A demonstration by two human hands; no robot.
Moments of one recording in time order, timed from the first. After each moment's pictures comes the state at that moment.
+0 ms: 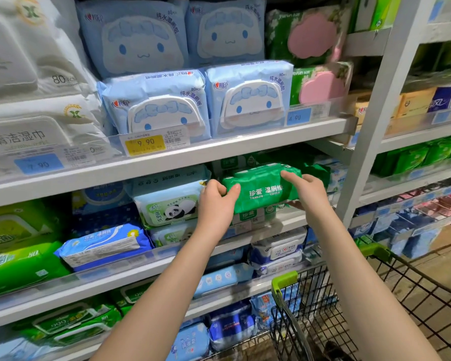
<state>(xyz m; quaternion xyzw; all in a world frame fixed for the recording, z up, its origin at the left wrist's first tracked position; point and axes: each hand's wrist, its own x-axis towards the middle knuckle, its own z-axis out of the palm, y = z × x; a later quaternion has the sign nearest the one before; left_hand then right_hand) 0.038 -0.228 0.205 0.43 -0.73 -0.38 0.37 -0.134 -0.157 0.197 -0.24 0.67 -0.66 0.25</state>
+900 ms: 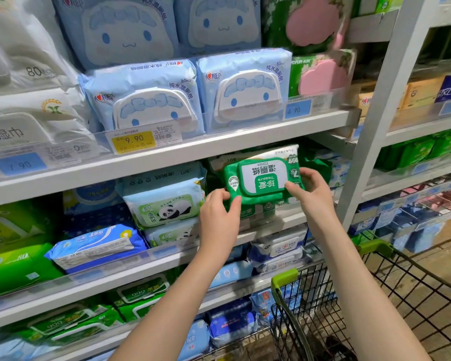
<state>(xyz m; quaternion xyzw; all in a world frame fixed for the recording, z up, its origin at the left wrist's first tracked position) 0.032 -0.216 0.170 0.40 -0.76 -0.27 0.44 -0.140 -0.146 0.170 -0.32 0.62 -0.70 0.18</state>
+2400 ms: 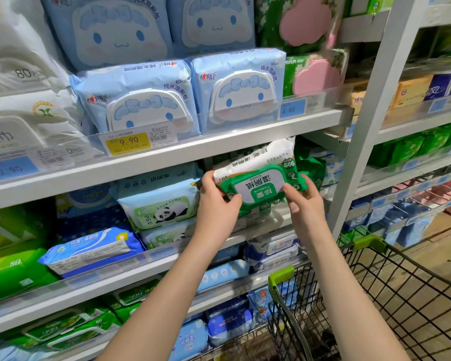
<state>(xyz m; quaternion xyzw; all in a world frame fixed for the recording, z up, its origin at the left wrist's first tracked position) 0.032 -0.220 0.200 0.41 -0.76 -0.36 0.36 -0.127 -0.147 0.150 -0.22 0.42 -0.83 0.31</state>
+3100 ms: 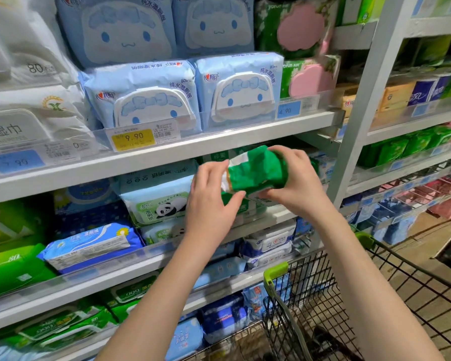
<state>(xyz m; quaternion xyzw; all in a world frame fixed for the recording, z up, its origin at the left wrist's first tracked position) 0.059 -0.208 0.207 0.28 -0.84 -0.17 0.44 -0.106 -0.127 0.225 -0.56 0.71 -0.43 -0.06</state>
